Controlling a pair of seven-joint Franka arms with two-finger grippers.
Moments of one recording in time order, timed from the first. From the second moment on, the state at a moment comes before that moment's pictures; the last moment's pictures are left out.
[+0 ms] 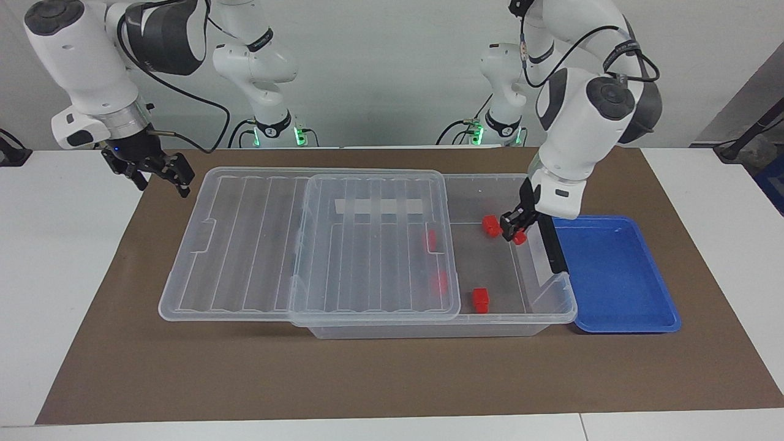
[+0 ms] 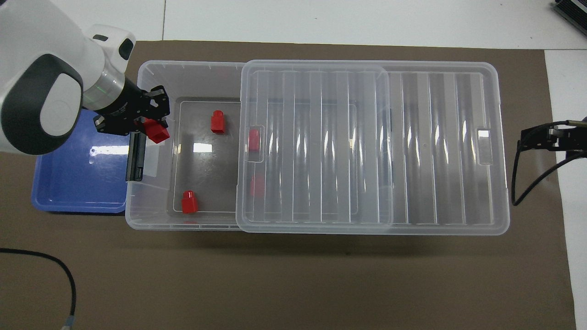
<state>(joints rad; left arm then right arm) -0.32 0.25 0.01 -1.57 -0.11 1.89 -0.76 -0.13 -0.03 0.02 -1.76 -0.04 1.78 0.10</state>
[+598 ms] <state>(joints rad) -0.36 0.18 0.01 -1.99 -0.02 2.29 -0.72 -0.22 -0.04 0.01 -1.90 -0.04 1.95 -0.01</state>
